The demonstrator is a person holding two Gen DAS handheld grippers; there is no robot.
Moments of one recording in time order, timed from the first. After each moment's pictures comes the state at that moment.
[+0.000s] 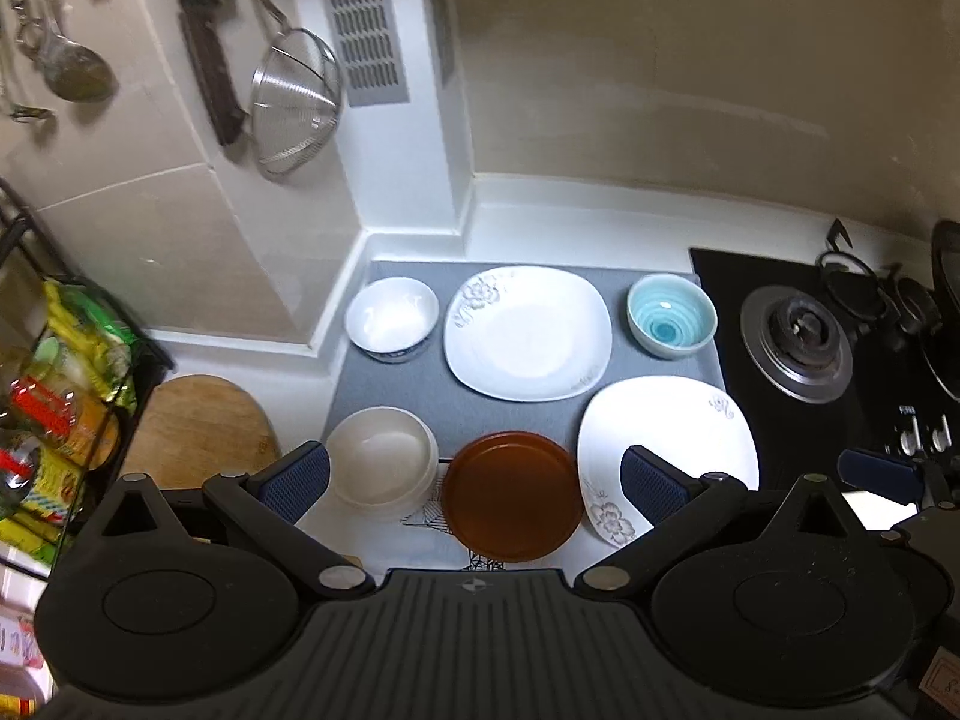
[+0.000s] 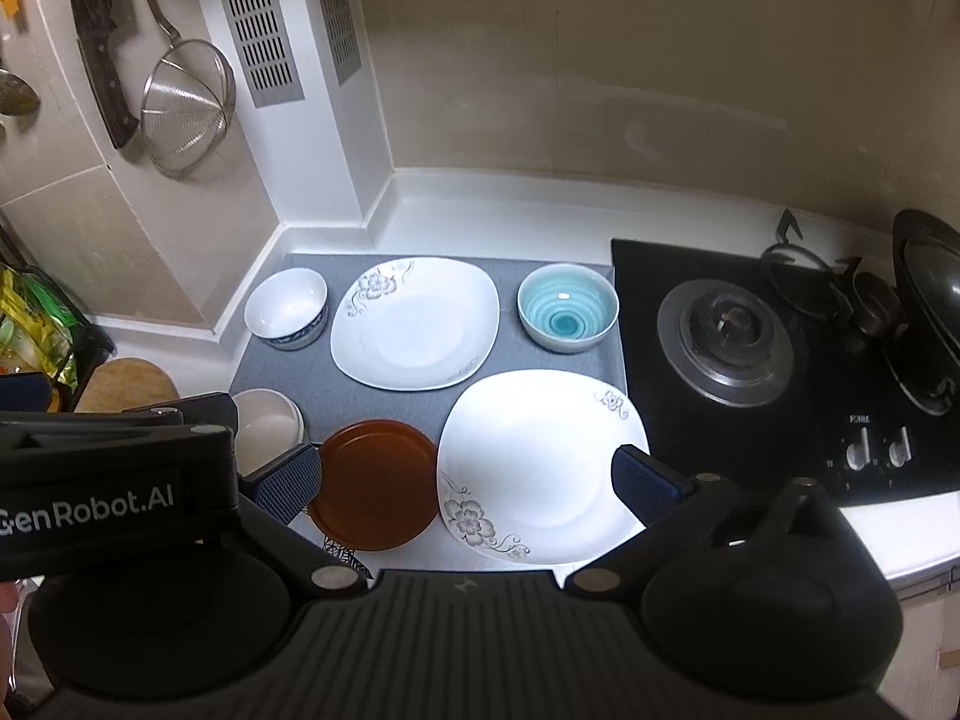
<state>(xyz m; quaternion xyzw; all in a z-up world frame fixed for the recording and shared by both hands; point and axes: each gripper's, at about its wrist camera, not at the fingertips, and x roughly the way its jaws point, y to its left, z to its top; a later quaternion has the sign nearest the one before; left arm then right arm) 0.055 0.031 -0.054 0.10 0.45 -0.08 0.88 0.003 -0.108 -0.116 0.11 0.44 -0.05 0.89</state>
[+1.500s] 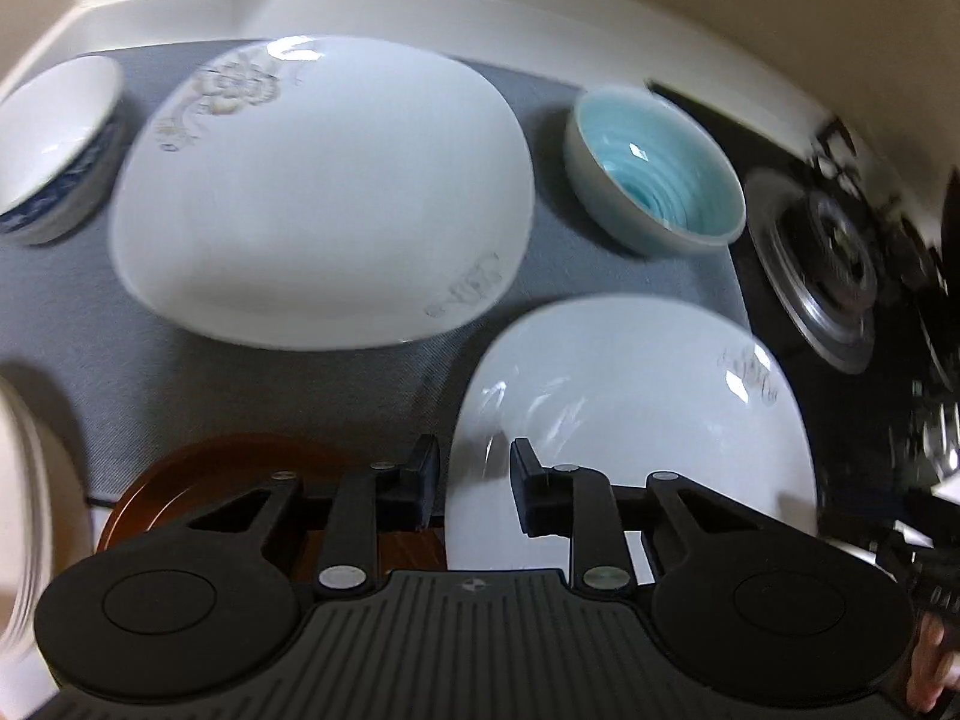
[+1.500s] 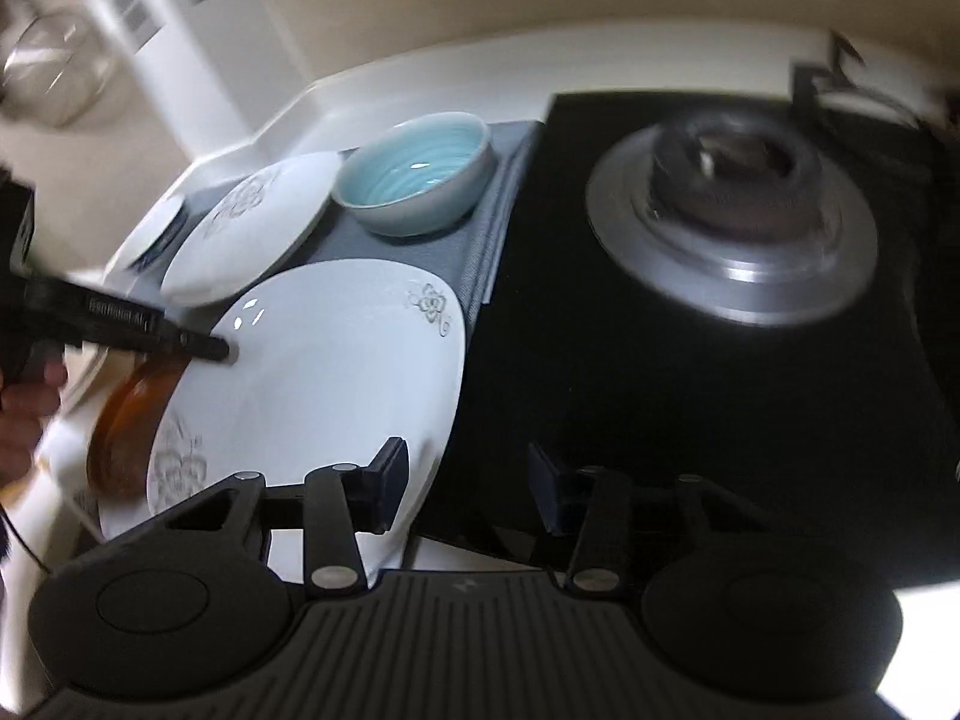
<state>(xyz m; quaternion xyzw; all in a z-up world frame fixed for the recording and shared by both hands) 0.221 -0.044 -0.345 0.01 0.57 -0.22 0.79 0.042 -0.322 -0.375 0.19 0.43 0.06 0.88</state>
